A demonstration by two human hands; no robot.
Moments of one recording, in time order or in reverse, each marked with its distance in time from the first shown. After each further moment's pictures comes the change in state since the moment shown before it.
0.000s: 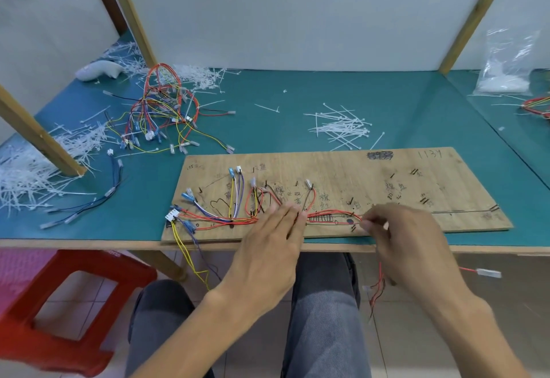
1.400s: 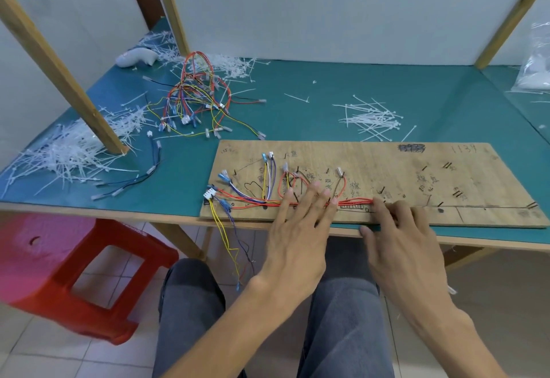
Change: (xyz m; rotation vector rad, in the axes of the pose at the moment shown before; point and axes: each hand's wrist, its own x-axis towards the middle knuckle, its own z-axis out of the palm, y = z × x) left_hand -0.012 0.007 0.004 -0.017 -0.098 -0.108; right_hand -0.033 -0.027 0.052 -0.368 0.069 -0.037
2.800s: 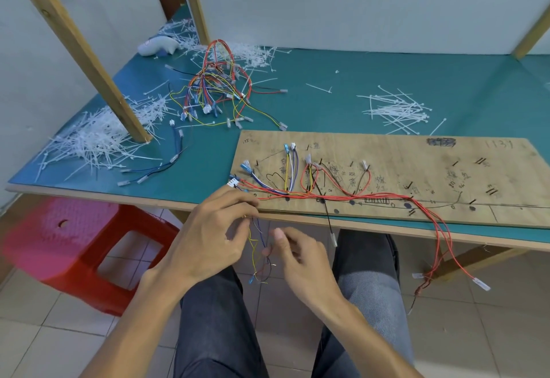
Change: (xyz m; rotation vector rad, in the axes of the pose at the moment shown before) left_hand -0.079 -0.149 -0.025 -0.389 0.262 -0.027; right_hand -0.030 -0.146 0.058 1.194 -0.466 0.045
